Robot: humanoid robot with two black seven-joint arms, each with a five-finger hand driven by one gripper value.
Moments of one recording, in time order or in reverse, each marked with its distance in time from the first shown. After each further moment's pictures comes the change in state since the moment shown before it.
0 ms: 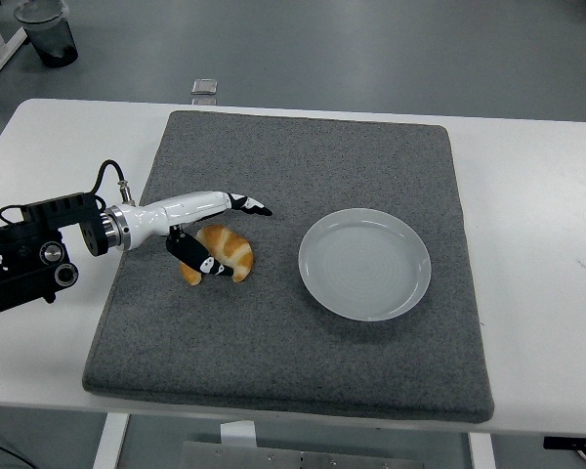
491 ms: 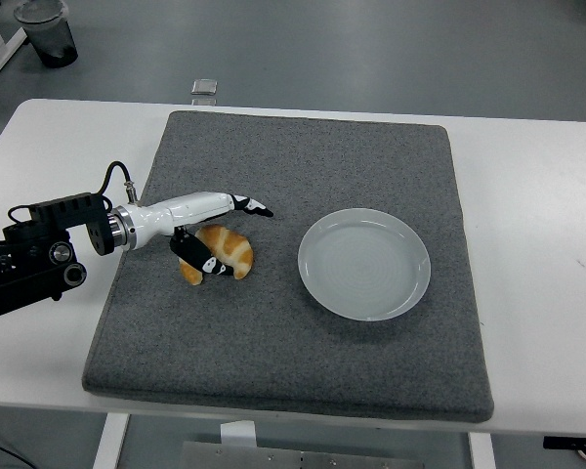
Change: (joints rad) left arm -0.003 -0.031 0.000 0.043 0.037 0.000 0.000; right arm 0.000 0.000 0.000 0.000 0.000 0.000 0.000
